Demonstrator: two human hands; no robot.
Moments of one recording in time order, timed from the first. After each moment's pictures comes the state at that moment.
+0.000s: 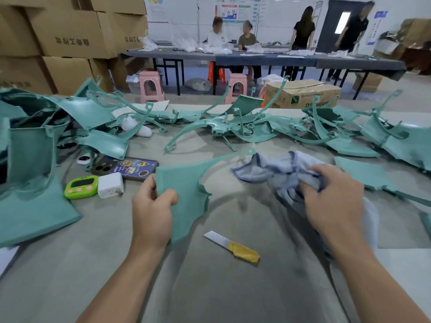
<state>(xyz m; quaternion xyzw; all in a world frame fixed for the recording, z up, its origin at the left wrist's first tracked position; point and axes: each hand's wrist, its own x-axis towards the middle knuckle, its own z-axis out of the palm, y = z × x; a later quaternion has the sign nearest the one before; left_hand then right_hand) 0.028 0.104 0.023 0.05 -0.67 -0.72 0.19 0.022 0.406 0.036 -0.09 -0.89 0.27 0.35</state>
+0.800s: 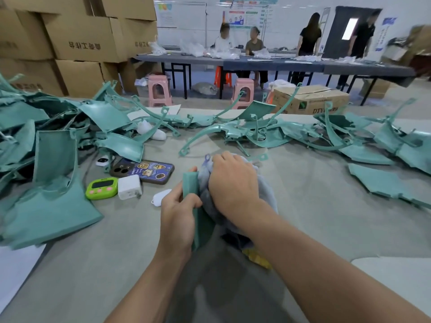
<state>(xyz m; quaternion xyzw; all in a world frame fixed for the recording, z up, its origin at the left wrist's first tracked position) 0.037 0.110 0.035 0.03 -0.60 -0.79 0.13 -0.032 0.215 0.061 0.11 -0.97 0.08 0.21</state>
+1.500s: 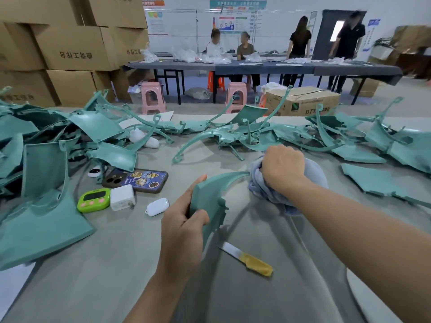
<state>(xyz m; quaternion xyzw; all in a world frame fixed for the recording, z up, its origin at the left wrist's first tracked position) 0.046 0.119 0.035 -0.06 -0.69 -0.70 0.16 -0.107 0.336 0.063 -0.09 -0.98 -0.03 0.20</state>
